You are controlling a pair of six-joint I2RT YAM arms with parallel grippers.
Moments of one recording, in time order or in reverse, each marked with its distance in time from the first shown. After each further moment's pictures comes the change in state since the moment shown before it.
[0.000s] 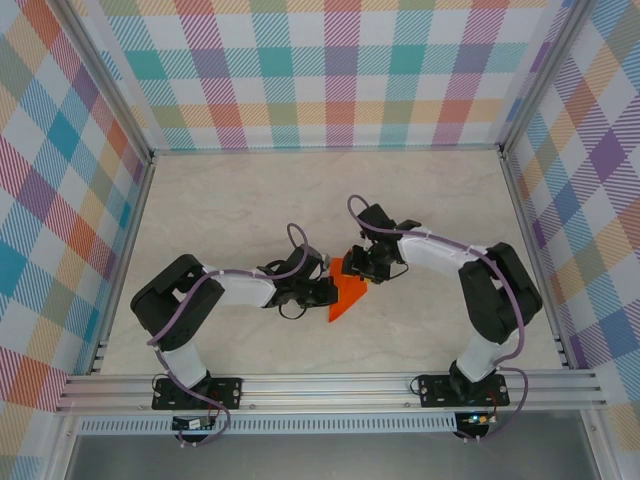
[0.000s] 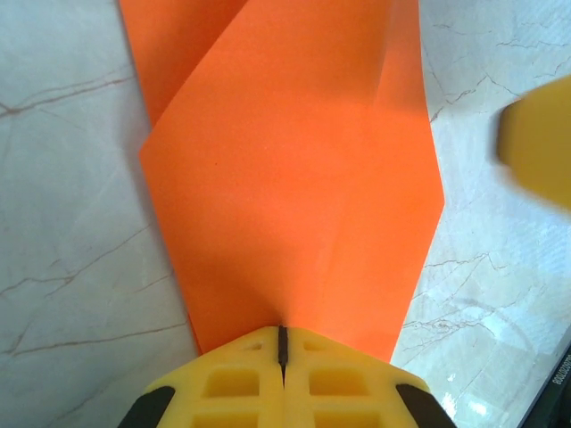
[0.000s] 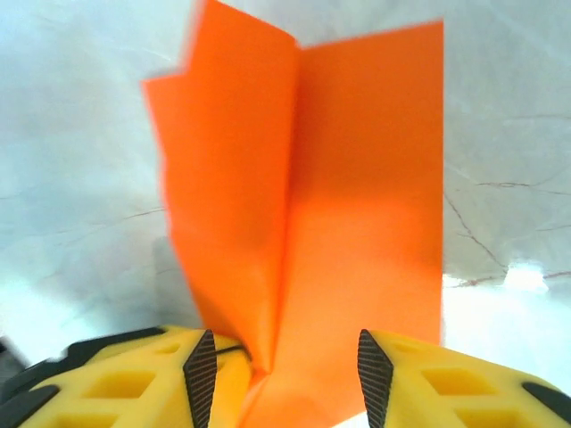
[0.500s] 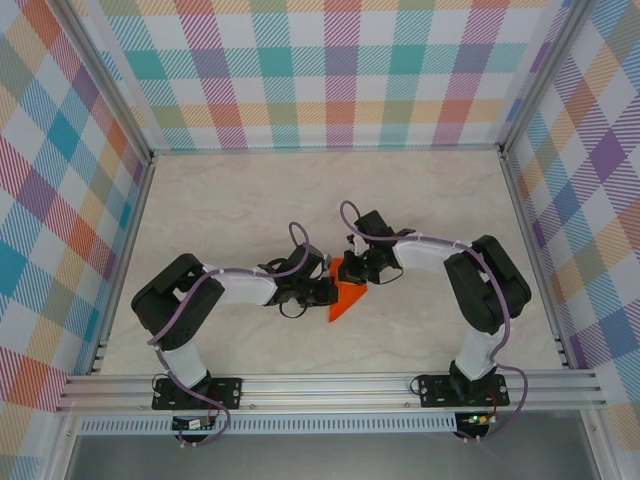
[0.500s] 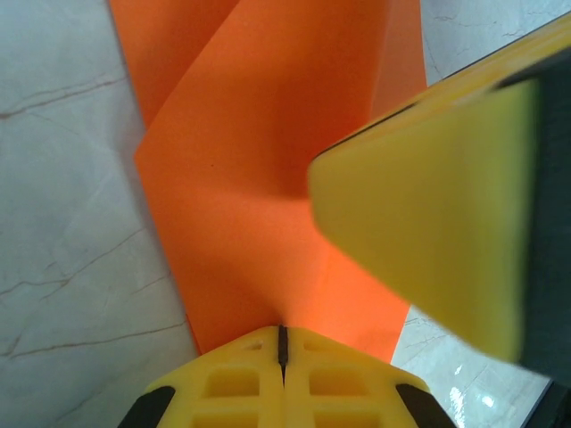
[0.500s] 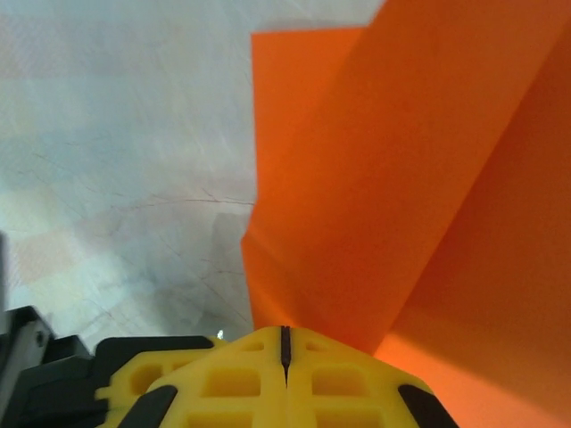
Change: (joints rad) left arm 0.000 0.003 0.024 -0.044 0.001 0.023; right arm -0.003 0.111 -0.069 0.228 -0.215 -0.098
